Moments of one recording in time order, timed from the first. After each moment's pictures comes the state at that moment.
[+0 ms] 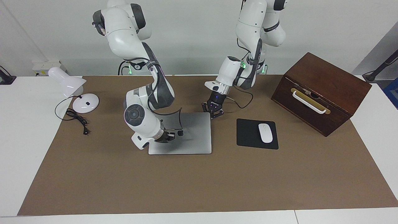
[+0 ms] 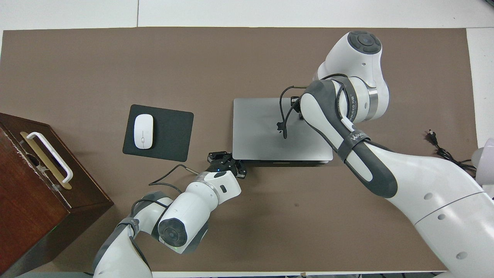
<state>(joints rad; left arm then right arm) -0.78 0.28 0.04 -2.48 -0.10 3.49 -0.12 0.19 0.60 0.10 -1.49 0.17 1.93 0.29</state>
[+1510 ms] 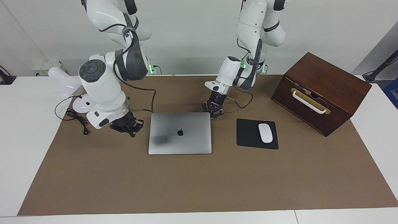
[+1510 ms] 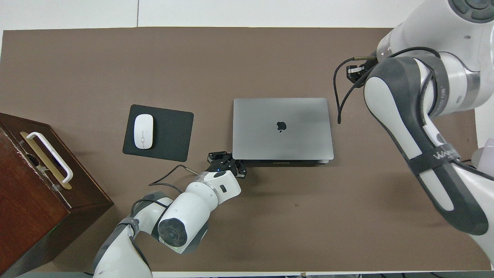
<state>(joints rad) -0.78 0.28 0.04 -2.48 -0.10 3.49 -0.14 0.06 0.37 0.08 -1.44 -0.01 1.83 0.16</state>
